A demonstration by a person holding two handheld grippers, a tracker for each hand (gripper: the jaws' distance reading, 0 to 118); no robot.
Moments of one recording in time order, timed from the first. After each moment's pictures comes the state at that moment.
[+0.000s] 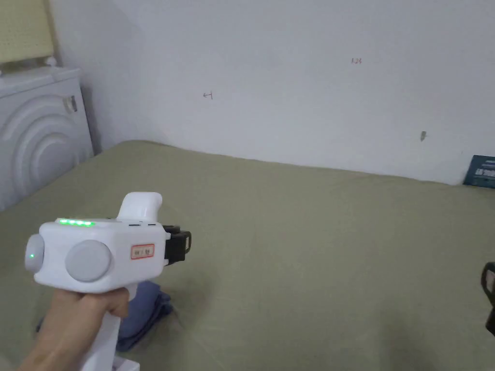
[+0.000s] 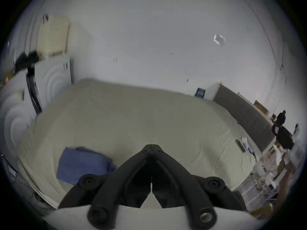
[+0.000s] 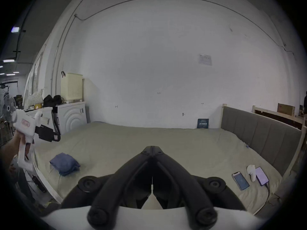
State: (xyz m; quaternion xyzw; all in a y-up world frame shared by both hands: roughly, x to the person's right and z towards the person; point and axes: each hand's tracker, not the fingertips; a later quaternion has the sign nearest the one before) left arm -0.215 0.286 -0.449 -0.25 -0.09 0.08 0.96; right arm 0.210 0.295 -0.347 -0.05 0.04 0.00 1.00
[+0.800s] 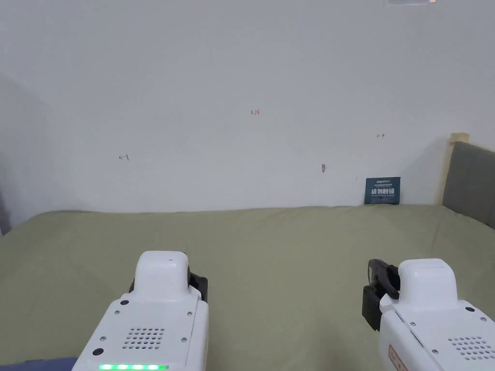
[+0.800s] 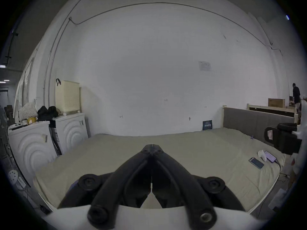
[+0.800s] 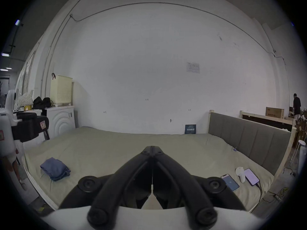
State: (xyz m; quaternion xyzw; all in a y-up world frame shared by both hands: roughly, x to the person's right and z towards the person) left arm -0.068 0.309 -0.365 -0.03 0.00 -0.04 1.00; right arm 0.204 0.297 -0.334 -0.02 -0.02 0.01 1.00
